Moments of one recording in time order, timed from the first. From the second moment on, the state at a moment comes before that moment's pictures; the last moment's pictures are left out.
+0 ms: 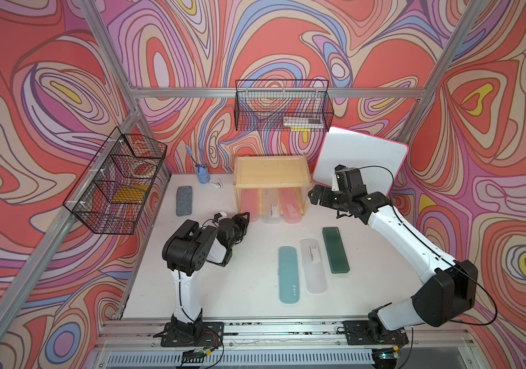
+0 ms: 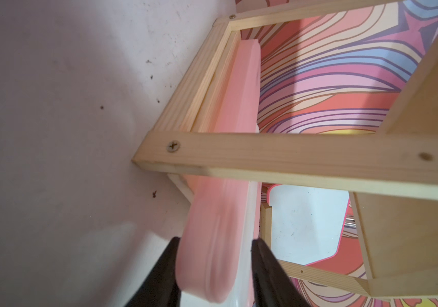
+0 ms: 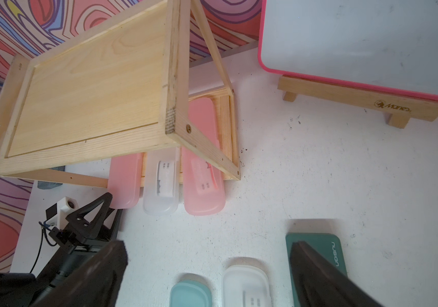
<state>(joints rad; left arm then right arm) -0.31 2.01 0.62 1.11 0.10 -1.44 0.35 1.49 1.37 -0.61 -0.01 0.47</state>
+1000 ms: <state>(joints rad) -0.62 0.93 0.38 0.34 -0.10 -1.10 0.54 1.46 1.32 -0.61 -0.13 0.57</state>
